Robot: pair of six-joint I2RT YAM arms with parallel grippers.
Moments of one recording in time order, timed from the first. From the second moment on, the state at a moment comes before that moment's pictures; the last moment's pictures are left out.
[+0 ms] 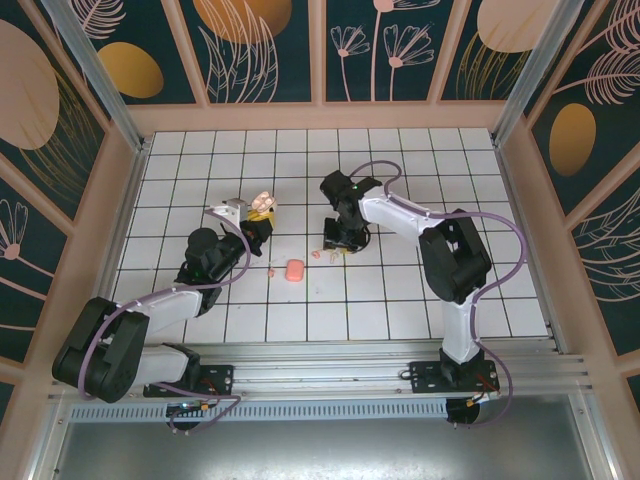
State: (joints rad) left arm -0.38 1.29 0.36 0.88 0.29 -0.32; right arm 0.66 1.98 1.53 -0.94 -0.19 0.68
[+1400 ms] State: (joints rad) left arm -0.38 1.31 0.38 0.85 0.30 -0.31; right arm 0.63 2.10 1.52 -0.87 -0.23 0.68
